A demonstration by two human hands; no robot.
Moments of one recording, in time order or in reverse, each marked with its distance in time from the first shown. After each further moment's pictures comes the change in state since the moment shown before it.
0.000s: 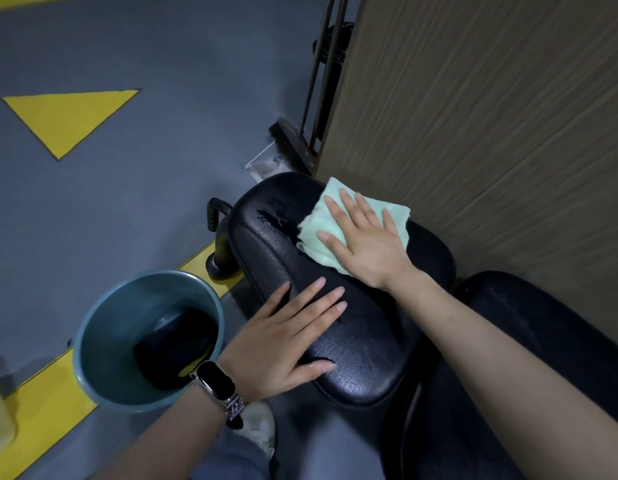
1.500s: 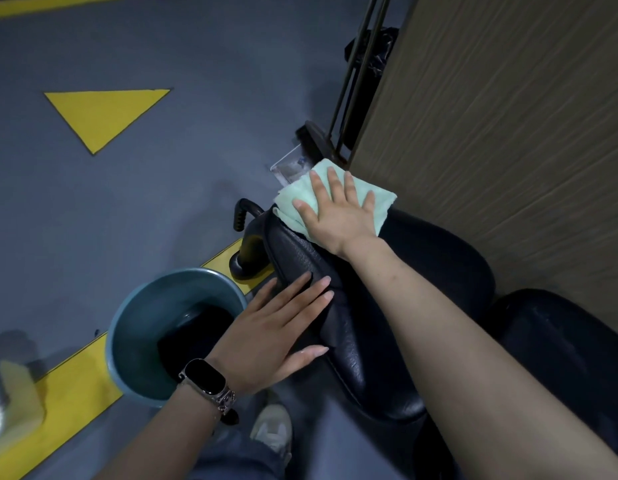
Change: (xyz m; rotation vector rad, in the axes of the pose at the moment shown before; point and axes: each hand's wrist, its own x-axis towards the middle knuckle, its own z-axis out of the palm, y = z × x) left_hand -0.033 -0.037 -0.006 0.036 0.018 -0.175; right_hand 0.076 -0.081 0.004 -0.021 -0.053 0.095
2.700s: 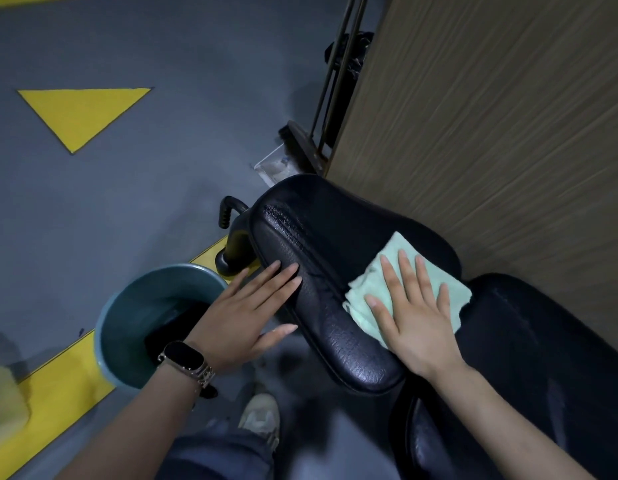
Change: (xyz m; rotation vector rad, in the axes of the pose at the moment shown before) left_hand -0.009 -0.012 0.000 0.018 -0.045 -0.031; right_hand -0.179 0.086 0.032 0.024 0.085 0.144
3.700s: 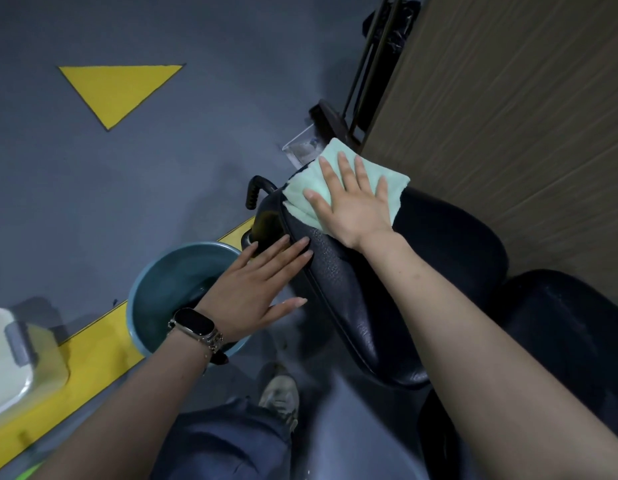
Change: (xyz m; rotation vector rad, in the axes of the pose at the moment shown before) left_hand -0.007 -0.026 0.000 0.026 -0.019 -0.051; right_hand 0.139 -0.112 -0.008 -0.033 -0.034 -0.208
